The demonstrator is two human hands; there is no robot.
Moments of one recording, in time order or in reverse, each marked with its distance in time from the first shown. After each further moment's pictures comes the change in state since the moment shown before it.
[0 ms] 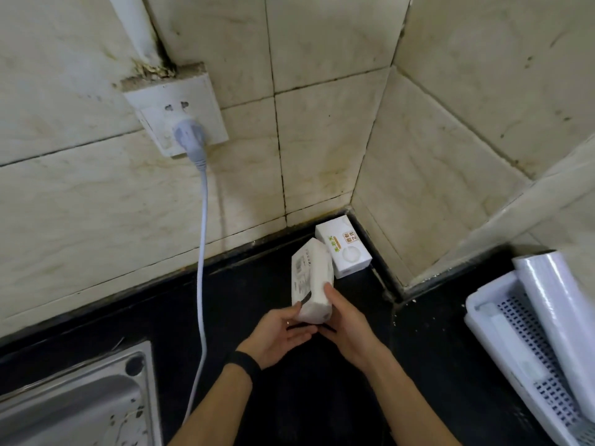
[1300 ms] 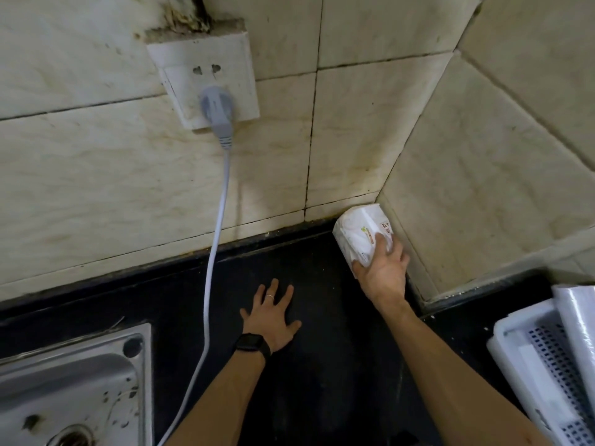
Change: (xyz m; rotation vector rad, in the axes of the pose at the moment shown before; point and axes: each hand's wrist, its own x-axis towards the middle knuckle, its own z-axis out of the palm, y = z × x) left_hand 0.061 -0.010 -0.059 1.630 0.426 0.261; right_hand 0.100 -0.059 -0.037 -1.372 0.679 -0.437
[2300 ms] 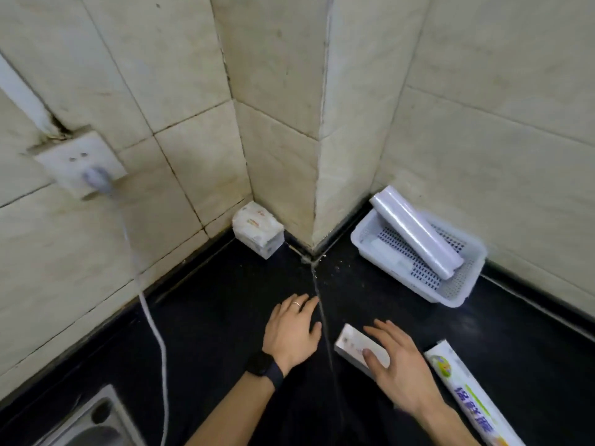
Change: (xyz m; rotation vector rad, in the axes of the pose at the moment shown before) left_hand -0.186 0.139 0.012 0.269 0.119 0.691; right_hand -0.363 0.146 -0.069 0.221 0.123 0.165
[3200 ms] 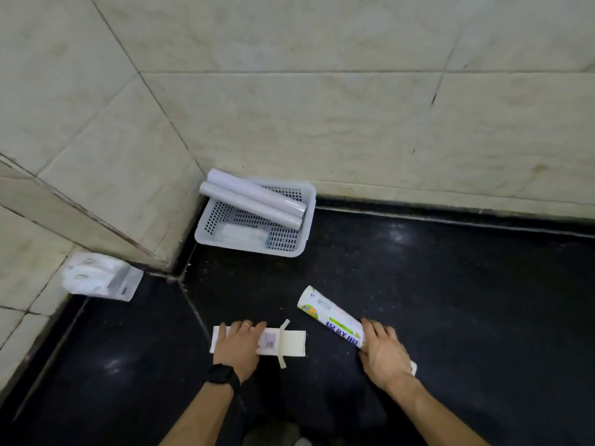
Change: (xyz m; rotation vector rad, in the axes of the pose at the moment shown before) left_hand 0.020 0.133 0.116 0.542 -0.362 0.253; right_hand -0.121 0.222 -0.013 -0.067 -0.115 0.568
